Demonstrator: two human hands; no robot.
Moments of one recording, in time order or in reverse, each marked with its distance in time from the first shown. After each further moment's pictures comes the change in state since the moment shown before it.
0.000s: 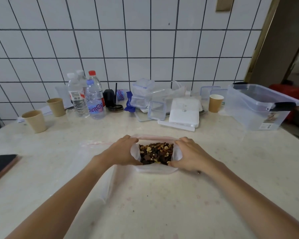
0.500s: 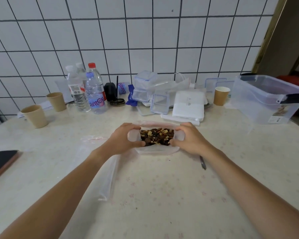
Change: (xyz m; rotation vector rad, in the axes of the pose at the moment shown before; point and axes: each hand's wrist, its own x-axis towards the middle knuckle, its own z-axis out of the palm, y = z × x) left_hand 0.012 -0.011 -0.007 -0.290 0.211 -0.002; right_hand 0.043 0.014 0.010 0.332 0.182 0.019
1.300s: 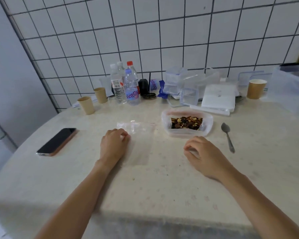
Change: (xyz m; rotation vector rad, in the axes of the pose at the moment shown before) left_hand -0.128 -0.080 -0.013 0.233 0.525 -0.280; right_hand -0.111 -0.040 0.053 -0.039 0.052 -0.371
